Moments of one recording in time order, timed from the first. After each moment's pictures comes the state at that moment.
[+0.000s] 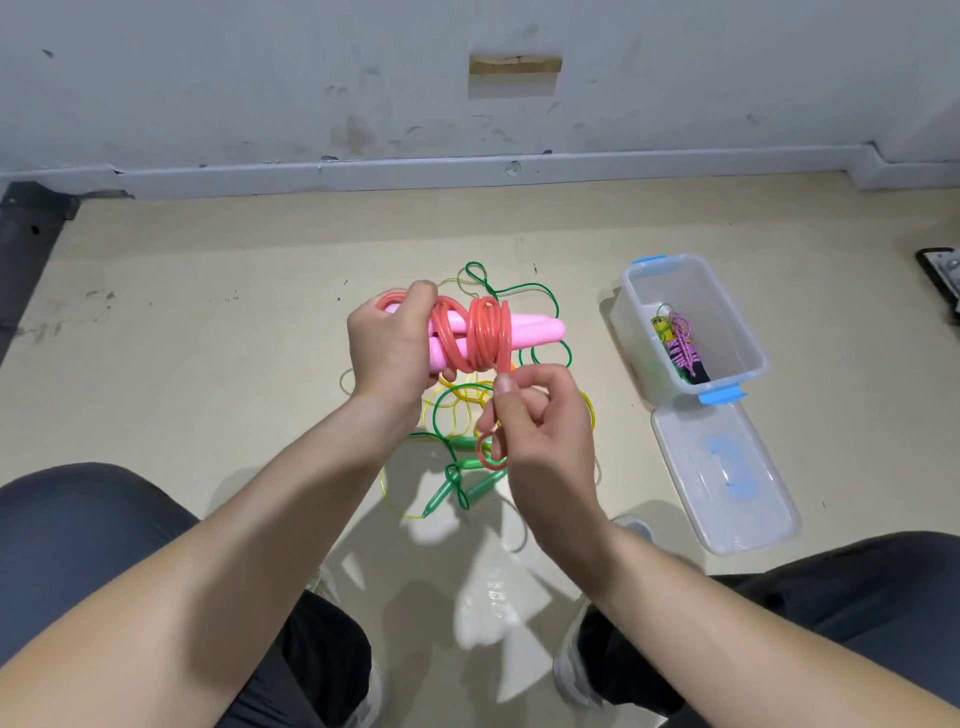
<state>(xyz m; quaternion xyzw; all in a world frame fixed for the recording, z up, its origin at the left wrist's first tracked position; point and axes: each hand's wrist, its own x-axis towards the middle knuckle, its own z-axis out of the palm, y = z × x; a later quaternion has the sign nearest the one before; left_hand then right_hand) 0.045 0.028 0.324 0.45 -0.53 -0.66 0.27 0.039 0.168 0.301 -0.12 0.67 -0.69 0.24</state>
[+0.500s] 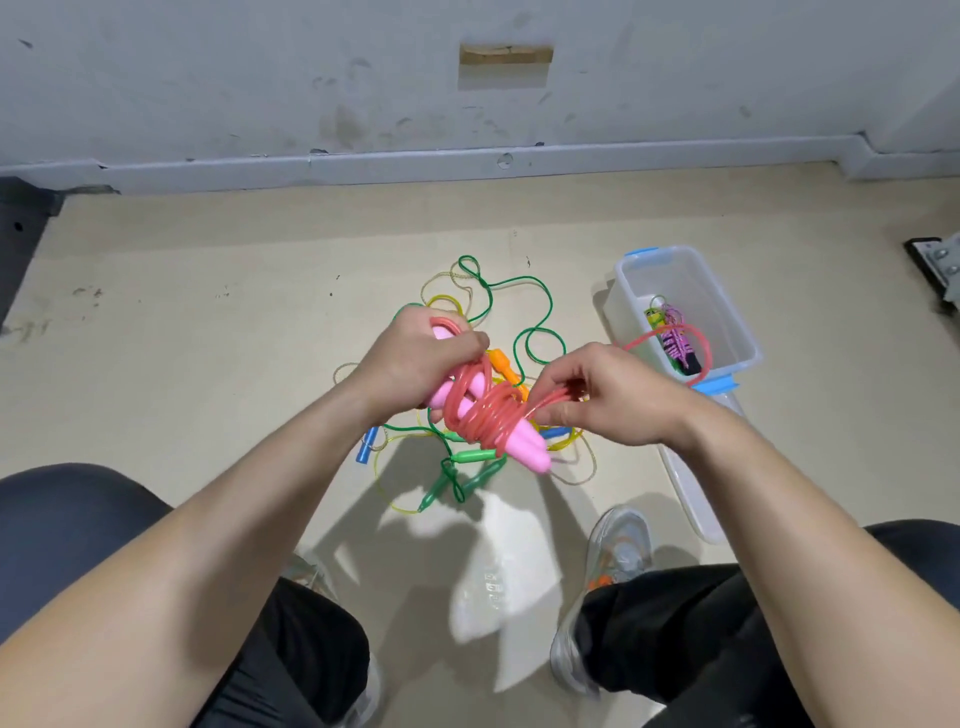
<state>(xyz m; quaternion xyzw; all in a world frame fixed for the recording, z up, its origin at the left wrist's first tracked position) 0.057 0.020 0.320 0.27 -0.73 -0.62 0.01 -0.075 0.200 0.310 -0.45 0.78 -0.25 0.36</state>
